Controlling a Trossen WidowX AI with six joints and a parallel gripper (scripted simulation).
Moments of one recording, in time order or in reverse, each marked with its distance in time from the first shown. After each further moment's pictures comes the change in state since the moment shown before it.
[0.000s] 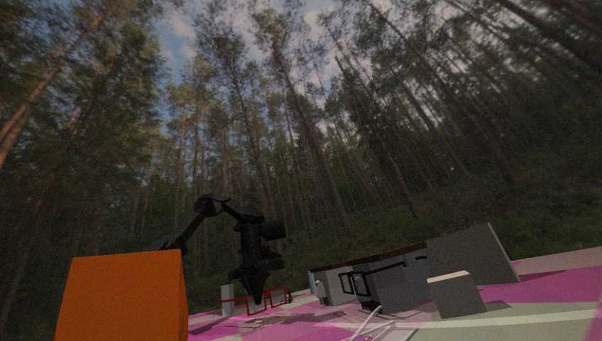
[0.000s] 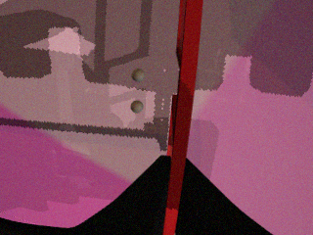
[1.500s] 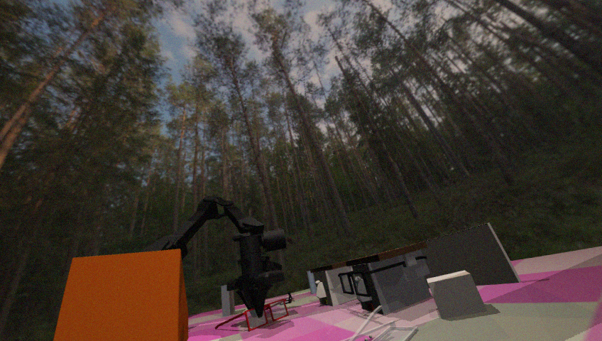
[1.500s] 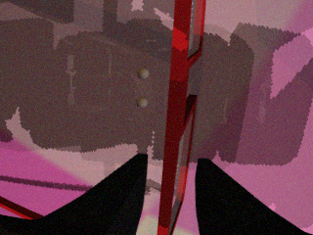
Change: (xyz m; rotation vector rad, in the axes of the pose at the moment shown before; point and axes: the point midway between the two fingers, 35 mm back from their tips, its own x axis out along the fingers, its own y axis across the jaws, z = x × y) arm 0.028 0.005 -0.003 0.001 -0.001 0.009
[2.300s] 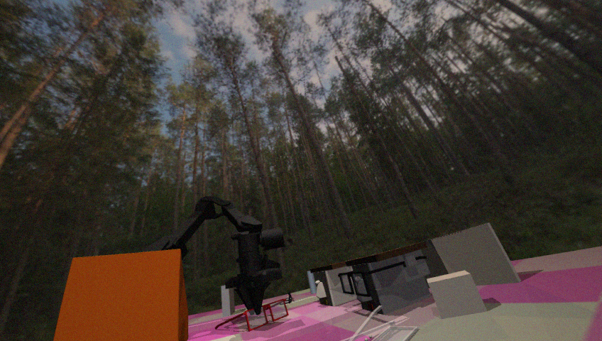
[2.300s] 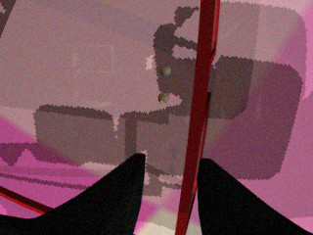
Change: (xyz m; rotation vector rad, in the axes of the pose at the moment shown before) arm -0.006 0.007 0.000 0.001 0.001 0.001
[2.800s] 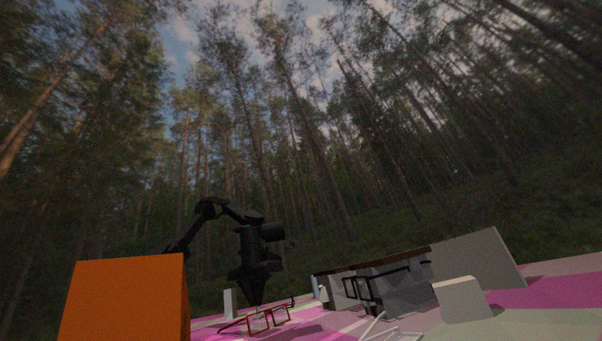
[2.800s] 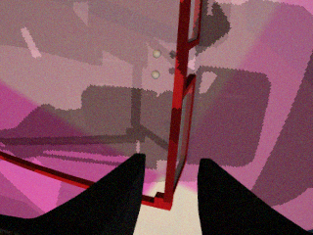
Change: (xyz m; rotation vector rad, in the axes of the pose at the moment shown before) arm -0.031 -0.002 -0.002 0.015 0.007 0.008
